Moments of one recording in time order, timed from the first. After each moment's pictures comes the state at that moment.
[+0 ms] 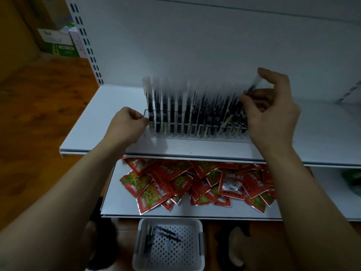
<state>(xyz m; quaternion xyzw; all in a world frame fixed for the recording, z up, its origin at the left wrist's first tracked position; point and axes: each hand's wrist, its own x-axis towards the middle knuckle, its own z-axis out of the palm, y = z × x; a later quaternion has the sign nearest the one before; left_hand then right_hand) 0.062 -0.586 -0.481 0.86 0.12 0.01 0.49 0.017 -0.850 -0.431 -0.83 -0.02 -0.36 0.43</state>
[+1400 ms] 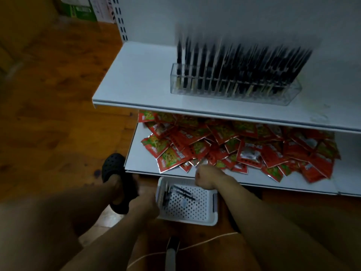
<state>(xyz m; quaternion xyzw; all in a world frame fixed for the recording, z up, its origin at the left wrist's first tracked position) -0.134 -0.552 -0.713 0.91 0.09 -0.39 0.09 -0.052 -0.759 -0.677 -0.92 -0.05 0.38 0.10</state>
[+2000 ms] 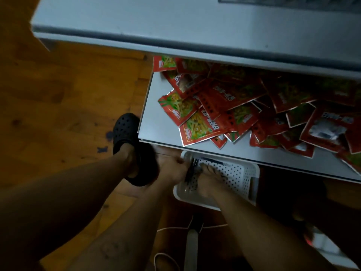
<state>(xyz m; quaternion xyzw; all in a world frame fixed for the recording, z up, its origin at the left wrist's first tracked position) -0.075 -0.559 -0.804 0.76 0.33 -0.35 0.44 -0.088 -0.695 -0.862 -0.87 -0.10 0.49 0.07</state>
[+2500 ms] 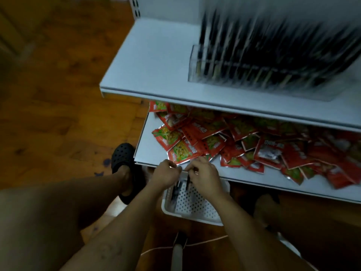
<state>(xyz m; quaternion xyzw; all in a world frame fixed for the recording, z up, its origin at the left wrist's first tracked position) -0.072 -0.572 -0.680 0.82 0.24 -0.26 0.46 -0.075 -0.717 -0.696 -0.92 -0.07 0.10 0.37</state>
